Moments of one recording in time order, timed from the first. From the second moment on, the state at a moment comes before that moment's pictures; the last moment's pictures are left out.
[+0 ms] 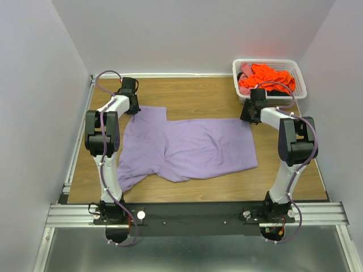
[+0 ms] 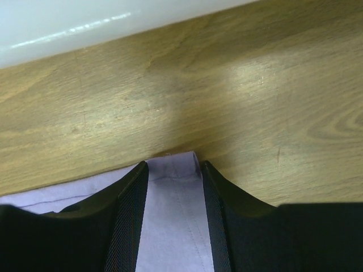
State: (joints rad) left arm -0.05 2.14 1.58 -0.41 -0.14 -0.23; right arm 0.08 1.94 1.22 -0.15 0.14 0.31
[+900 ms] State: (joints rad) left arm -0.05 2.14 1.58 -0.41 -0.14 -0.23; right arm 0.08 1.95 1.21 -0.13 0.10 0.22
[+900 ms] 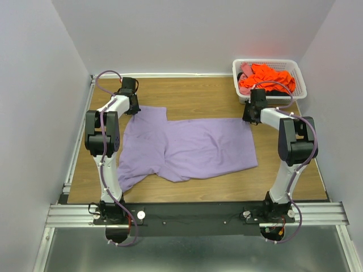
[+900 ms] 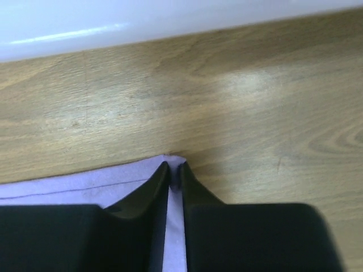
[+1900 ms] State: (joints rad) left arm 0.00 1.91 2.20 -0.60 -0.14 -0.22; right arm 0.08 1.58 1.56 -0.18 0.08 0.22
